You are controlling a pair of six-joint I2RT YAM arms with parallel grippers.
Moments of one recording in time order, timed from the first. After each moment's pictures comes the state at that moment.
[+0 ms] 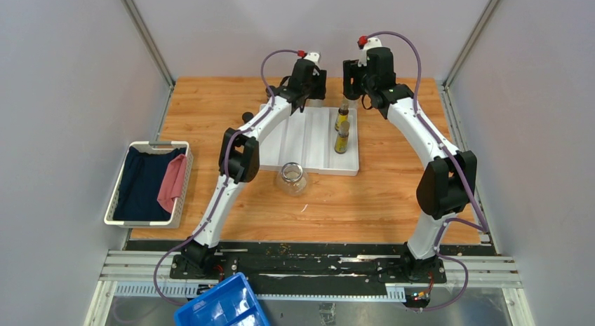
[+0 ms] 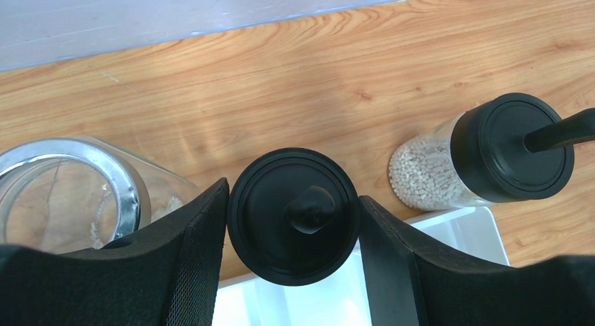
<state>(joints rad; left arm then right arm) -0.51 2.61 2.46 -0.28 -0.07 -0.24 0.31 1.79 1.68 -0.29 0.08 0.04</state>
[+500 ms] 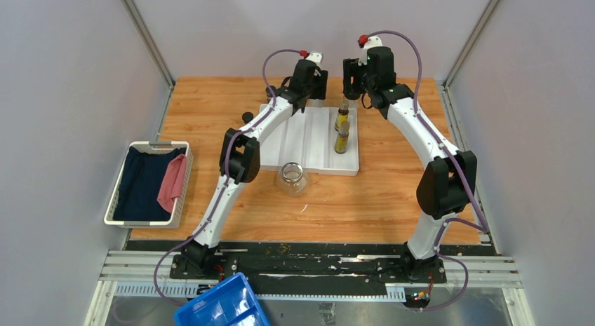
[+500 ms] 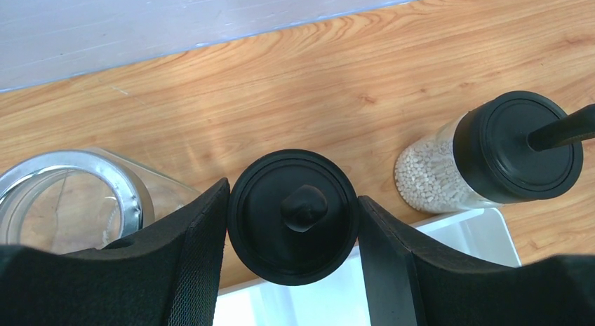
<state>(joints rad) -0.52 2.61 2.46 -0.26 -0.10 -0.19 0.31 1.79 1.68 -0.27 0.08 0.04</state>
